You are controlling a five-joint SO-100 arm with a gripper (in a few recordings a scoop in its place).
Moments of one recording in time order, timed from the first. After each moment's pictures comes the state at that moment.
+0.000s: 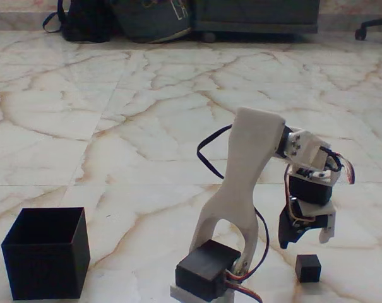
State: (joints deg) arm 37.0 58.4 84.6 48.1 -129.4
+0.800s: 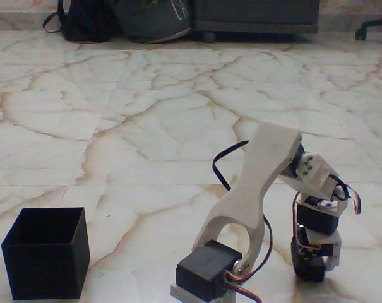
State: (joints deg) arm 39.4 44.4 79.0 43.3 -128.3
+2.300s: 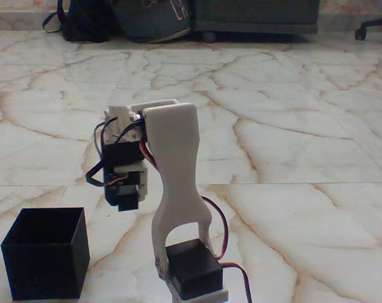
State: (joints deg) arm -23.6 76.7 90.6 57.8 -81.5
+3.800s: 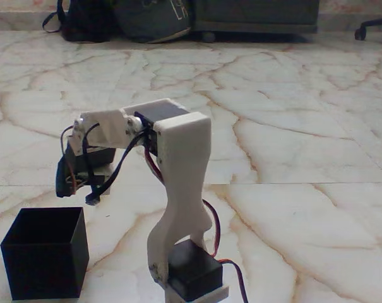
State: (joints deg) arm -34.2 93.8 109.7 41.0 -71.7
